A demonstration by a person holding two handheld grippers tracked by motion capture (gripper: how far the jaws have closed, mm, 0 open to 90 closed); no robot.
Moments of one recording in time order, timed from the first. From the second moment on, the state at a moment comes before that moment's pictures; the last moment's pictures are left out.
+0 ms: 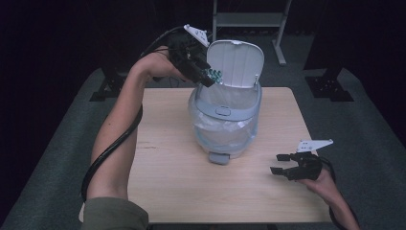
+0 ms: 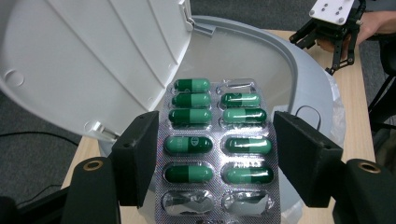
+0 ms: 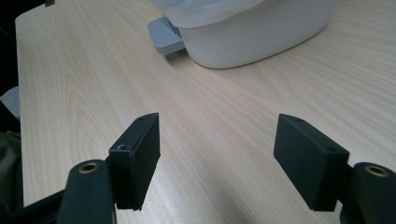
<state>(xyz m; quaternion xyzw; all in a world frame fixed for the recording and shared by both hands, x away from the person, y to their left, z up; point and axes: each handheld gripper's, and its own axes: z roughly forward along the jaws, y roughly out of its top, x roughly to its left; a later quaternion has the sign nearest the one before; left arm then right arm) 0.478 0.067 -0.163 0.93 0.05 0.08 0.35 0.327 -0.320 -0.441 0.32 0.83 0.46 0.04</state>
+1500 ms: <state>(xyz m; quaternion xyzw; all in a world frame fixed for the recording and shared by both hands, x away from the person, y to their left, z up) 0.498 0.024 -0.178 0.94 0.04 0.07 0.33 0.326 -0.323 -0.440 0.32 0.83 0.46 0.04</state>
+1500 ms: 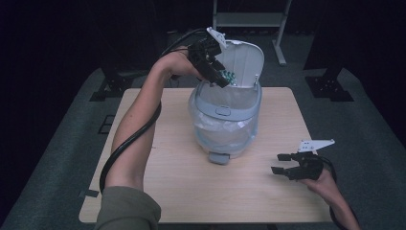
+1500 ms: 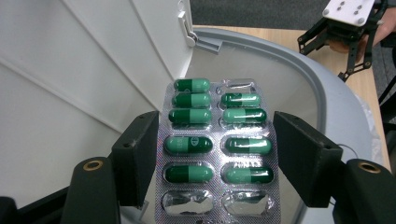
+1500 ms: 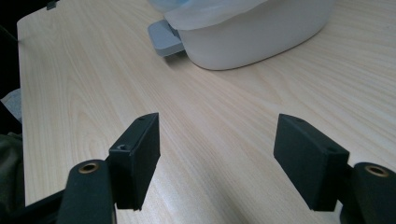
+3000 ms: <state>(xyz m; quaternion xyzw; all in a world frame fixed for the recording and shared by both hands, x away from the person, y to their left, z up) 0.436 0.138 -0.198 0.91 0.11 0.12 0.38 0.354 -0.335 -0.378 0.33 0.83 0.43 0.09</state>
